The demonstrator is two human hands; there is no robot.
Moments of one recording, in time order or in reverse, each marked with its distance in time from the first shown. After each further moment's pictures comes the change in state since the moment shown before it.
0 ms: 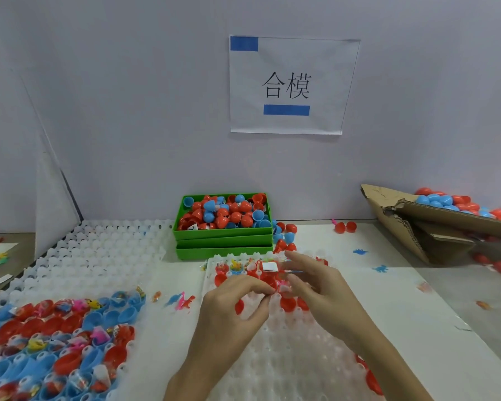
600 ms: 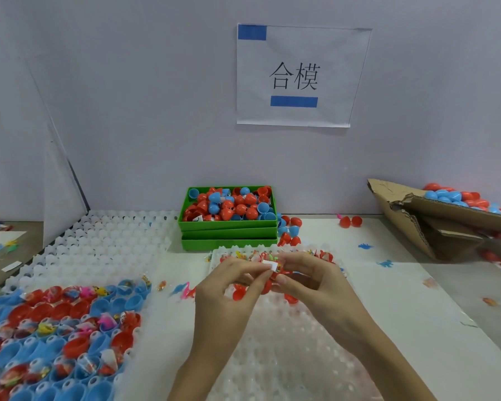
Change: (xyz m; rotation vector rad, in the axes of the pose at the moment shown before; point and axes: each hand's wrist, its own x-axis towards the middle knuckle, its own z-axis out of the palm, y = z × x) left_hand 0.001 0.012 -0.004 -0.156 0.209 -0.092; right_hand -0.007 -0.005 0.009 0.407 -0.108 0.023
